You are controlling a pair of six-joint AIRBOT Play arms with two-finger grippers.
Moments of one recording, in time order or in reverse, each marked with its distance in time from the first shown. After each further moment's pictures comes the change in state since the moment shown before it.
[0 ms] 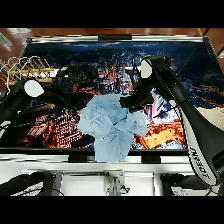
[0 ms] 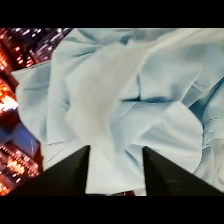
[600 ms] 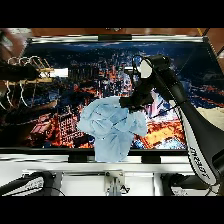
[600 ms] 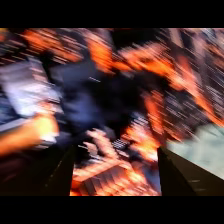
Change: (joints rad) left arm 0.433 -0.011 0.320 0.174 -0.028 0.066; right arm 0.000 -0.002 0.000 0.006 0.000 -0.001
